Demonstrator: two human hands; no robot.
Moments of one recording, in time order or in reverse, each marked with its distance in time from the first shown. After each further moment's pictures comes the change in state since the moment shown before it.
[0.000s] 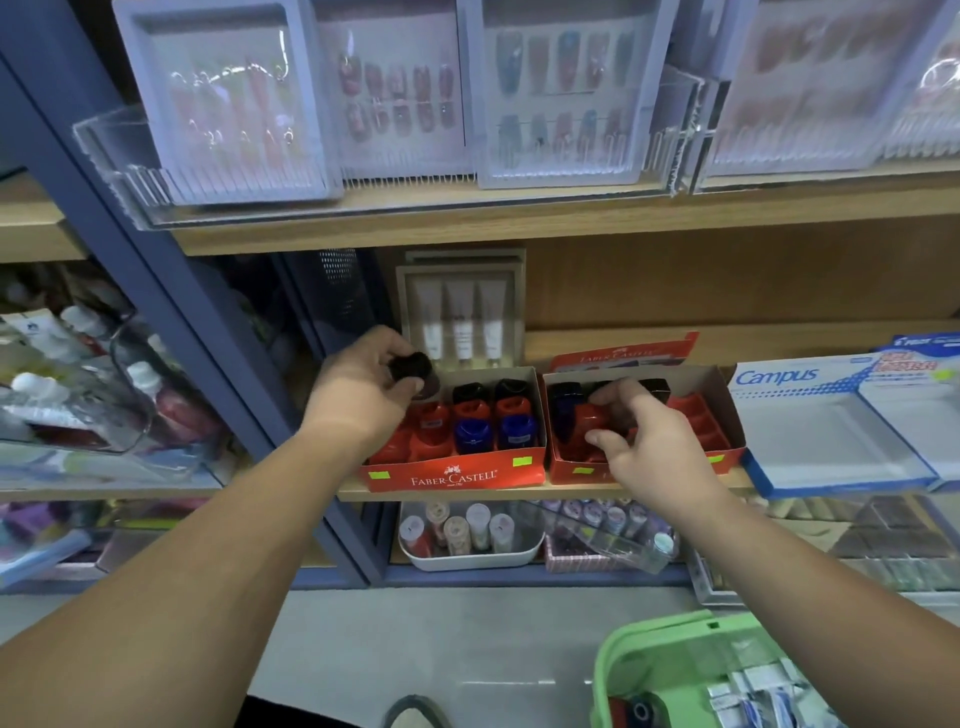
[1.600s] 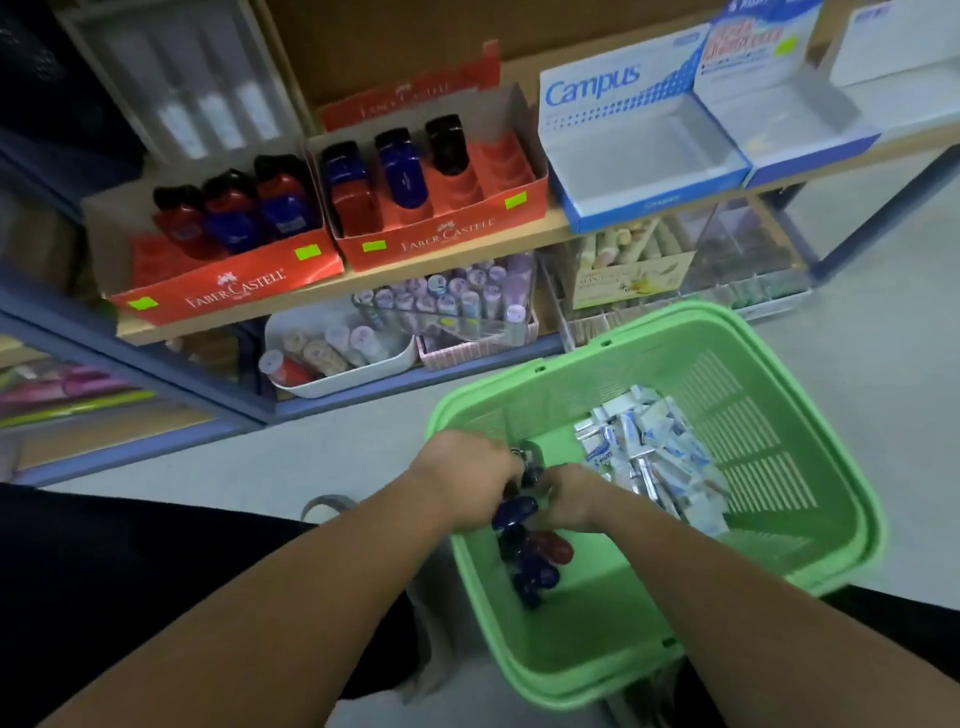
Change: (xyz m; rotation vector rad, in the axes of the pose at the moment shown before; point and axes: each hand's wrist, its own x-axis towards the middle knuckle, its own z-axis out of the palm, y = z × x) left_hand -0.251 0.044 0.222 0.849 -1.164 0.637; right_hand -0.202 0.232 0.060 -0.111 -0.811 0.510
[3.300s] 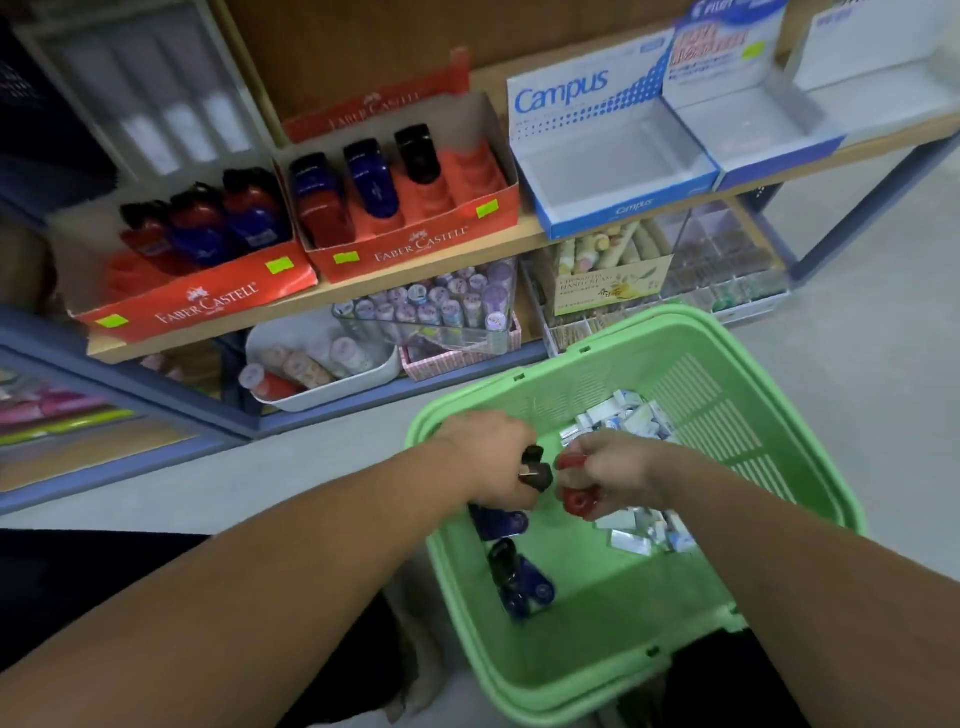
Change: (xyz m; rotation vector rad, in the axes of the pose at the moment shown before) left_hand 0.030 0.018 -0.036 -0.168 -0.080 -0.030; right_hand -0.020 0.028 -0.061 0.648 -0.062 0.185
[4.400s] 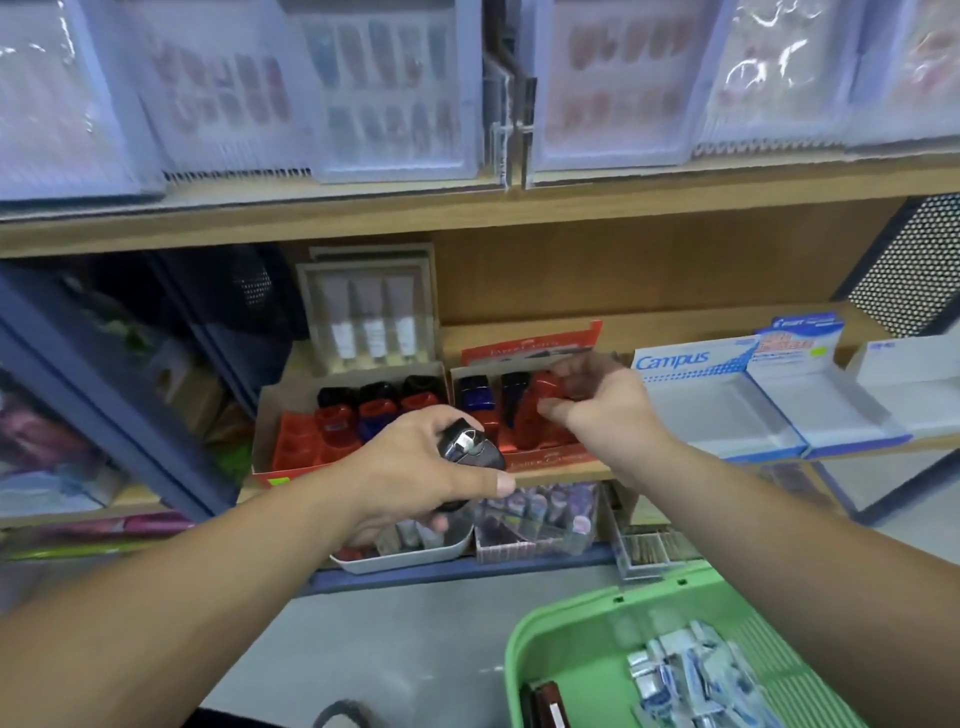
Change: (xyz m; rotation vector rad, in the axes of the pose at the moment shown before) left_hand -0.144 -0.140 -0.147 -1.309 0.522 -0.169; right_hand -0.079 -0.293 0.042 -0.011 0.594 -0.816
